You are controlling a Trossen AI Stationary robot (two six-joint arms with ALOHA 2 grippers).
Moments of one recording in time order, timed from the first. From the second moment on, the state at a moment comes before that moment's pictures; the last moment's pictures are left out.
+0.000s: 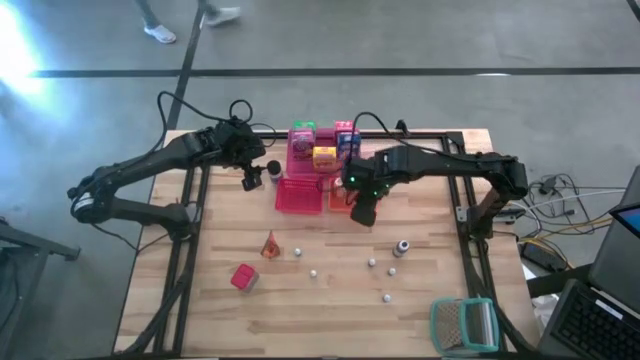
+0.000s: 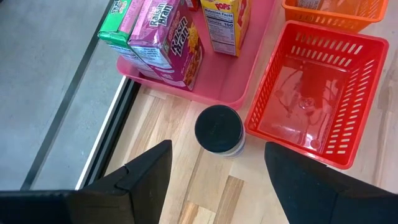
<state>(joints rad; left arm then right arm) 0.53 1.11 1.01 -0.75 -0.09 0.28 -0.09 1.70 1.58 -1.15 0.03 0.26</state>
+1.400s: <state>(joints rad) 0.53 1.11 1.01 -0.75 -0.09 0.28 0.37 1.65 1.28 -1.01 0.07 0.99</state>
